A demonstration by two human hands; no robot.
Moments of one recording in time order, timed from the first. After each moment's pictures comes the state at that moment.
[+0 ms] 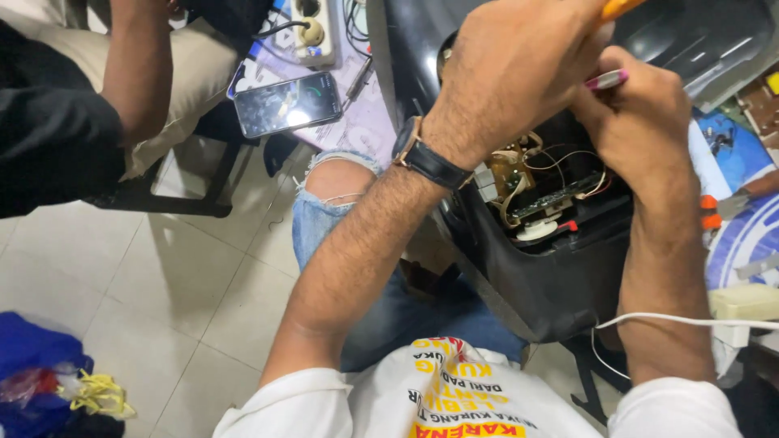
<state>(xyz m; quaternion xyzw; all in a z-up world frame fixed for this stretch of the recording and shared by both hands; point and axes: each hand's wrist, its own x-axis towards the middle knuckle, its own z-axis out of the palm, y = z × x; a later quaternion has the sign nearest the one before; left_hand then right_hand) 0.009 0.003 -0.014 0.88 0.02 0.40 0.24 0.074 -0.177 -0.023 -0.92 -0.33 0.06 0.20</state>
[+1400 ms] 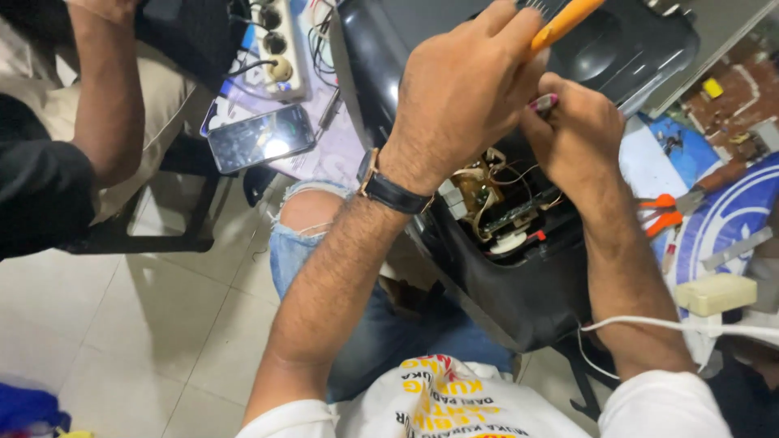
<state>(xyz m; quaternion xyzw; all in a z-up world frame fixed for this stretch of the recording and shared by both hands) -0.009 0.011 0.003 0.88 -0.01 0.41 0.24 0.069 -0.163 -0.032 -0.93 -0.31 0.03 0.18</state>
